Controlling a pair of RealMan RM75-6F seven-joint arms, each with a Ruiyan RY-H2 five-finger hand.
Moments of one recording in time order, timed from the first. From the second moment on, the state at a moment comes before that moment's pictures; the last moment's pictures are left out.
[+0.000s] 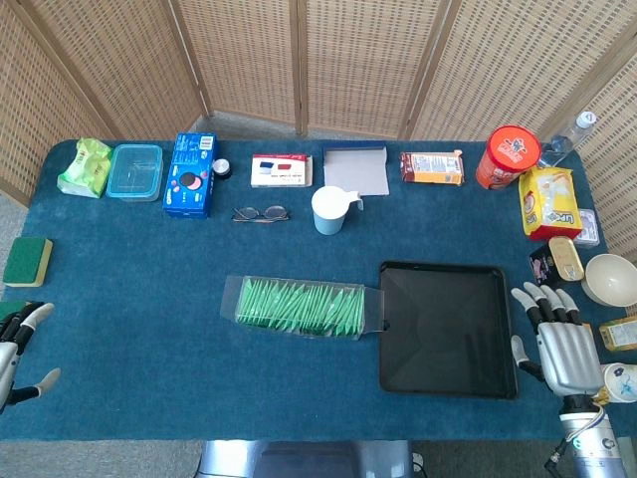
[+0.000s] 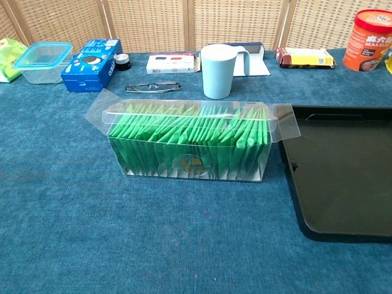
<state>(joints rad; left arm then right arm) -0.02 -0.92 0.04 -1.87 1.49 1.45 0.08 0.15 -1.07 0.05 -1.91 -1.37 1.42 -0.27</state>
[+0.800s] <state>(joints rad) -0.03 -0.89 0.03 -1.88 1.51 1.46 0.10 0.23 -1.02 0.05 -1.95 -1.49 1.27 -0.04</state>
